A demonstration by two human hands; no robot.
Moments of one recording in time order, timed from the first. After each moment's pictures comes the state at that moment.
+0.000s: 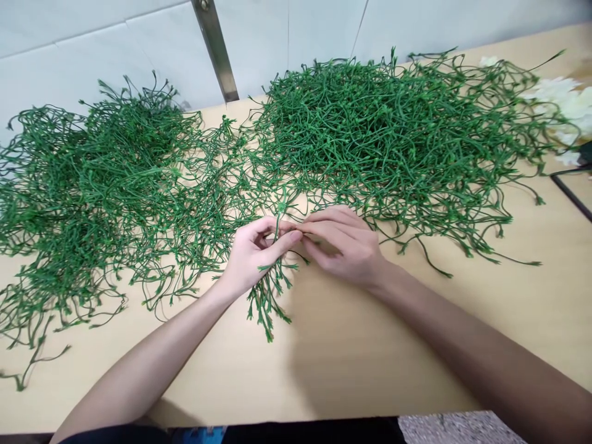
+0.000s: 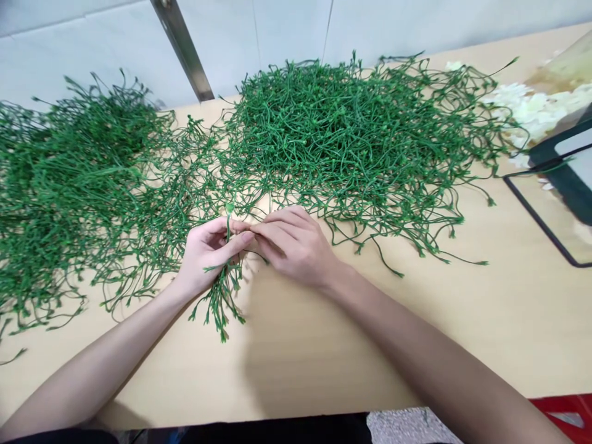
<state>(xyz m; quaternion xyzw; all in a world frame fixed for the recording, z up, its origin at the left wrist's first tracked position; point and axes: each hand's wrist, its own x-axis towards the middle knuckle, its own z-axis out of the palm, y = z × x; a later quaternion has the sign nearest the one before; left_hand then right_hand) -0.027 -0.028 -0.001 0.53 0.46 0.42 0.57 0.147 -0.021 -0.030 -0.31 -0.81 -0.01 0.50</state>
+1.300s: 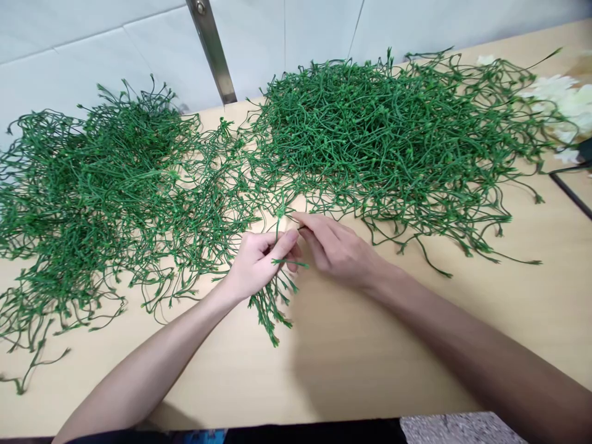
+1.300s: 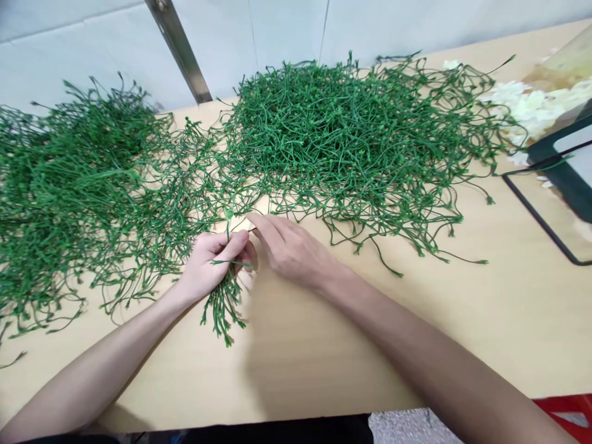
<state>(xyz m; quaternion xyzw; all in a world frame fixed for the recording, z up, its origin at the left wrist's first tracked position) -0.030 -0.029 0.003 0.65 0.46 0.31 0.53 0.147 -0.026 -0.032 -0.35 -0.85 0.00 0.40</state>
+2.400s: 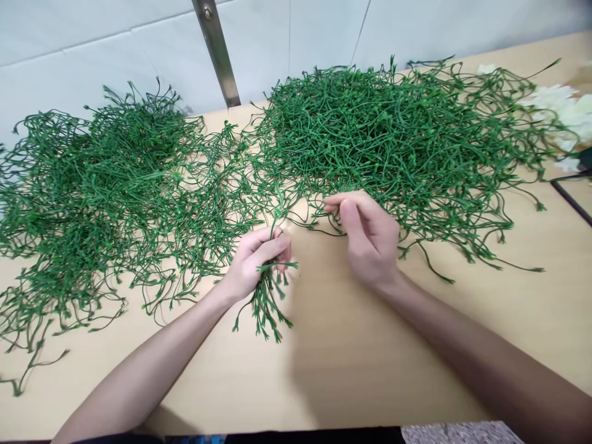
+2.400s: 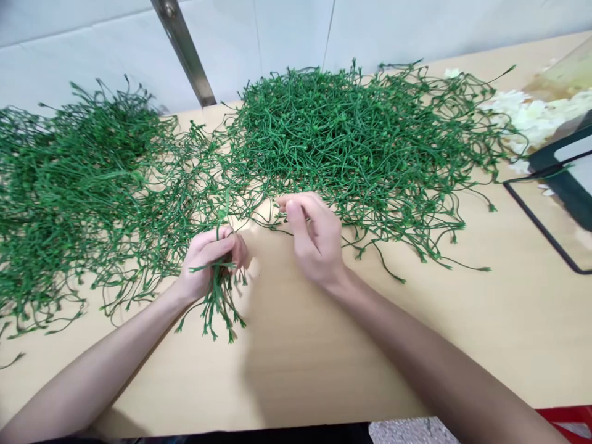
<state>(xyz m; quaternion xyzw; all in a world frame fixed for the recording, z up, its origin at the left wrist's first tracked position) -0.039 -0.028 -0.007 0.53 0.38 0.39 0.65 0.150 -0.024 -0.014 -0.47 -0.63 0.23 0.57</state>
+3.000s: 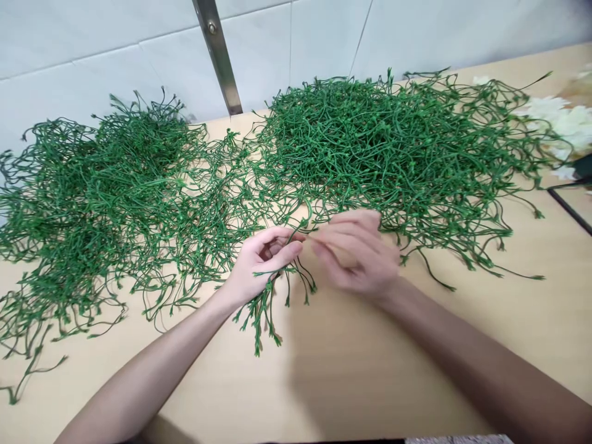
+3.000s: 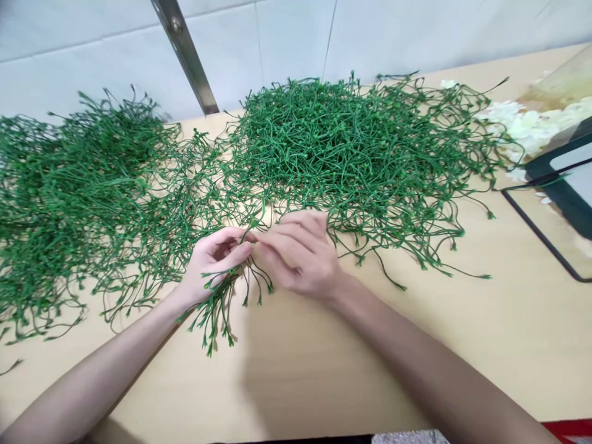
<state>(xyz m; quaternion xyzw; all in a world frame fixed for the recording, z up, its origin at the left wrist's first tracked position) -0.029 -0.024 -0.003 0.56 0.41 0.41 0.59 0.149 -0.025 -0.020 -0.33 -0.77 -0.04 0.54</state>
